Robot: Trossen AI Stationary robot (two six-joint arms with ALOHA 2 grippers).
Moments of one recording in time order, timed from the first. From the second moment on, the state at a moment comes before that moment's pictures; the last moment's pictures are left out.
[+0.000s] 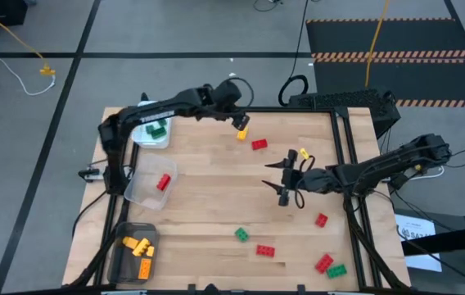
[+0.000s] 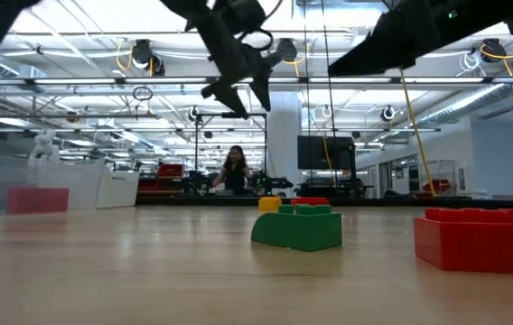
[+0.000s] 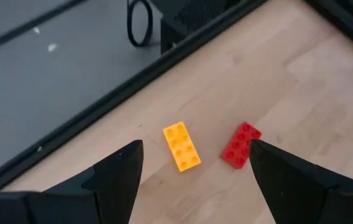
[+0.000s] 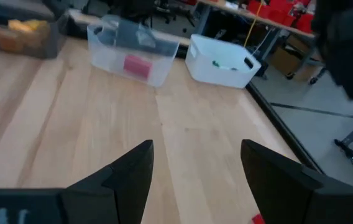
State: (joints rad) left arm 0.41 1.91 1.79 -0.76 -0.18 -0.40; right arm 0.23 1.13 0.54 0.24 0.50 -0.09
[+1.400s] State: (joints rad) left arm 0.46 2.45 2.27 -1.15 -0.02 -0.45; right arm 0.23 1.02 0.54 0.07 0.50 -0.07
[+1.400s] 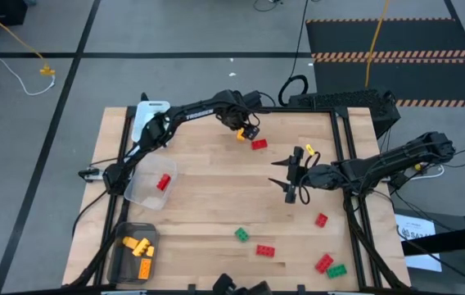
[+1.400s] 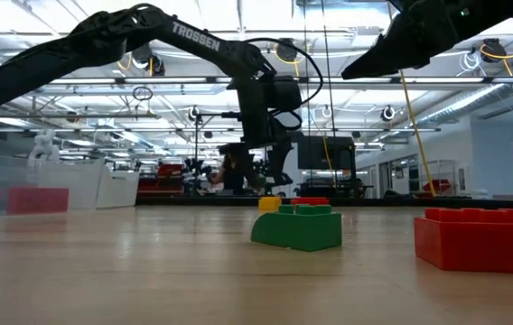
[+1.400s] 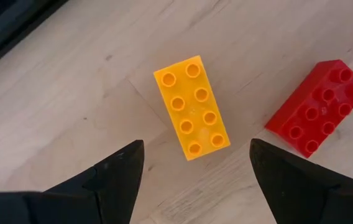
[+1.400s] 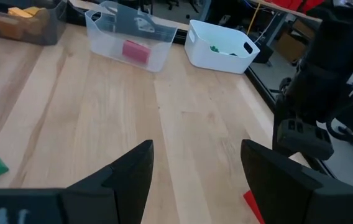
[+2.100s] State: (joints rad) left arm 0.46 2.49 2.26 -1.14 -0.07 -0.47; right arm 0.23 1.02 0.54 0.07 0.49 -0.06
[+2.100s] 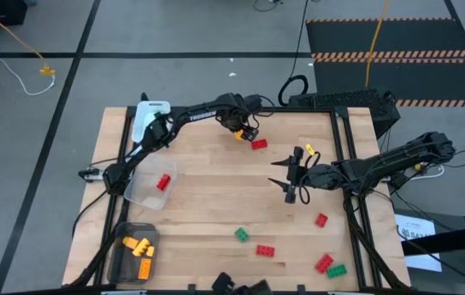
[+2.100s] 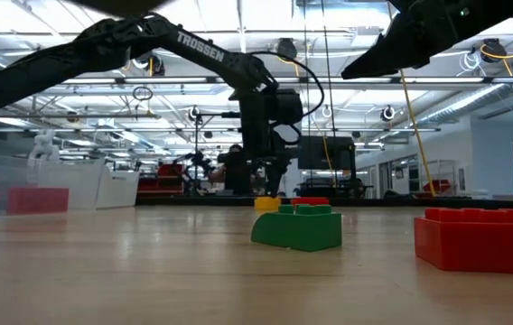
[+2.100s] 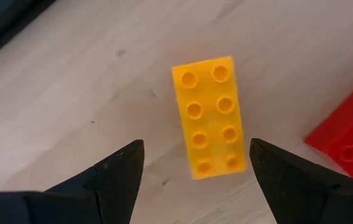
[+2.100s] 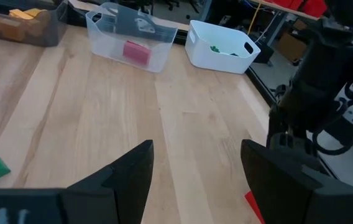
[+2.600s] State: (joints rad) left arm 0.46 2.50 2.26 -1.19 -0.08 -0.45; right arm 0.23 1.02 0.54 0.07 0.49 -0.07
